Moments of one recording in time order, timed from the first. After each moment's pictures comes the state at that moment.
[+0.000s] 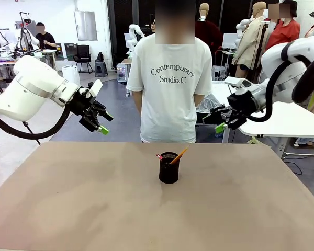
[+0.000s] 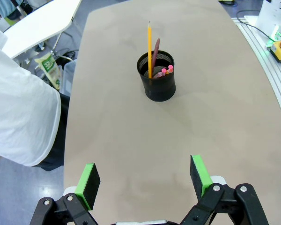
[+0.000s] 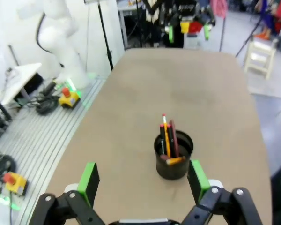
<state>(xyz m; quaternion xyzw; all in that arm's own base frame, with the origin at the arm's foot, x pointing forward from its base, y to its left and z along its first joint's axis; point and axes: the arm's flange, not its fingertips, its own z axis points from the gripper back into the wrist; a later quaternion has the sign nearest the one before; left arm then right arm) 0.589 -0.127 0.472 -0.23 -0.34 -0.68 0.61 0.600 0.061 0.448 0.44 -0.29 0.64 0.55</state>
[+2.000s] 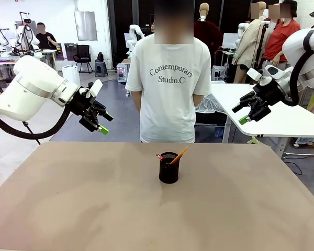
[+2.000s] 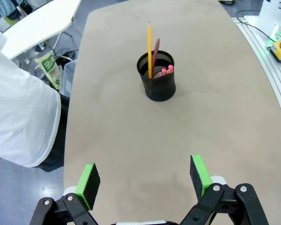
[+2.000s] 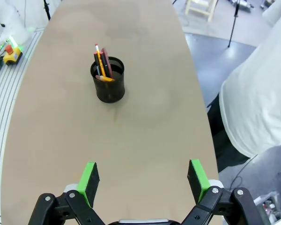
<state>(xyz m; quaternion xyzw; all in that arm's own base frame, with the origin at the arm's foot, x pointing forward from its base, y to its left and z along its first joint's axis) 0.589 -0.127 0.472 -0.23 -0.34 -0.68 0.61 0.622 -0.035 0.487 0.25 -0.32 0.64 0.66</state>
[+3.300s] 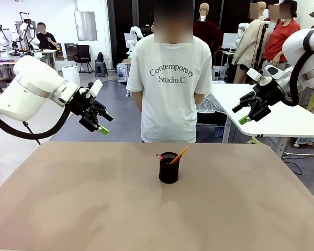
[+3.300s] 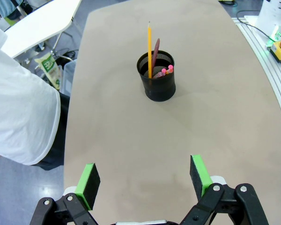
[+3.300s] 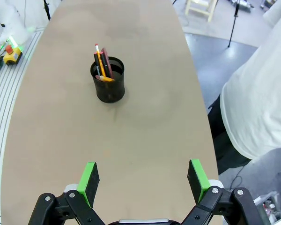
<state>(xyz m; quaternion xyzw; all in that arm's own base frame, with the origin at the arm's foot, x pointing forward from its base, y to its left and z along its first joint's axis) 0.589 -0.127 0.472 -0.23 -0.34 -0.68 0.61 0.622 -0.035 0.487 0.25 -0.32 0.64 0.66</state>
